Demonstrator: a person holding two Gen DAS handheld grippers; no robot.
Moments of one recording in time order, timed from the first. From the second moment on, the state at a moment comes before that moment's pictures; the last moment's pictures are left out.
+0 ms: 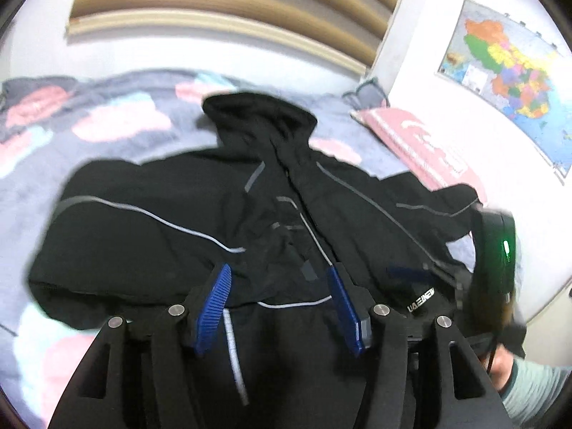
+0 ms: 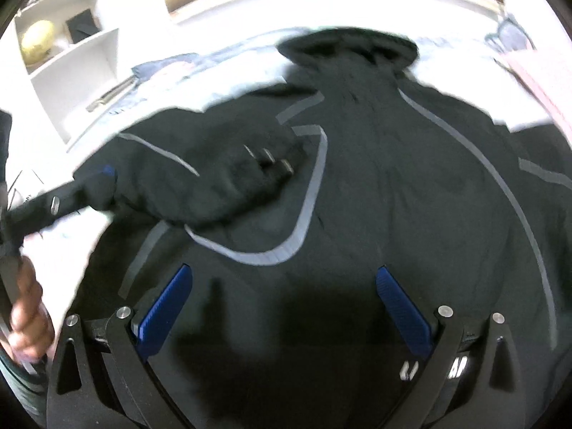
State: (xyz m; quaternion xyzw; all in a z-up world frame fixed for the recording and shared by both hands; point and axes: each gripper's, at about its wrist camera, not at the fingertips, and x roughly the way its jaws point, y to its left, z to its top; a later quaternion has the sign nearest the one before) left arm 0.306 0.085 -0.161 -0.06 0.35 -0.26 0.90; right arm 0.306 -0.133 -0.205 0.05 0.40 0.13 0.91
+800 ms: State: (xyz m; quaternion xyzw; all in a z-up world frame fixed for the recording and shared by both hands) left arm 0.332 0.146 -0.143 -0.06 0.34 -0.11 0.93; right arm 0.367 -0.162 -0.147 0.06 0.35 0.11 0.93
